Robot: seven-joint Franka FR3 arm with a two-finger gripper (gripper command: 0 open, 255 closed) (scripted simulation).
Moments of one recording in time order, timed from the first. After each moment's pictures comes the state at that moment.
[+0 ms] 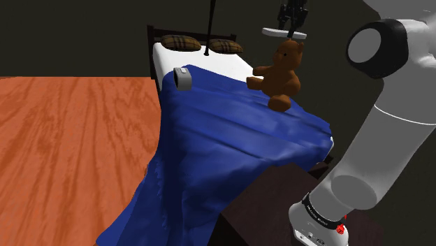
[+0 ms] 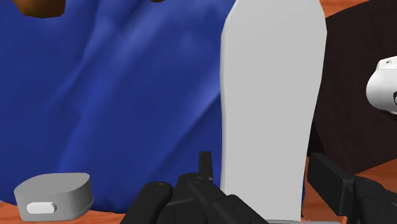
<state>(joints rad) -0.06 0.18 -0.49 -1.10 0.10 1.24 -1.64</state>
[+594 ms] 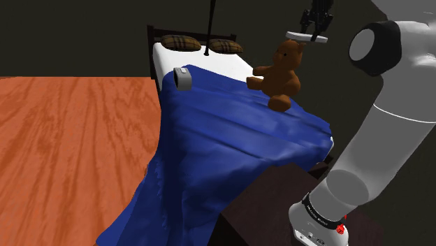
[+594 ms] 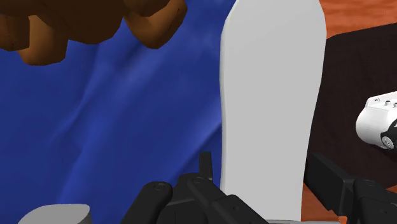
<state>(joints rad) -0.21 0.19 -0.58 -1.09 0.11 1.23 -1.87</state>
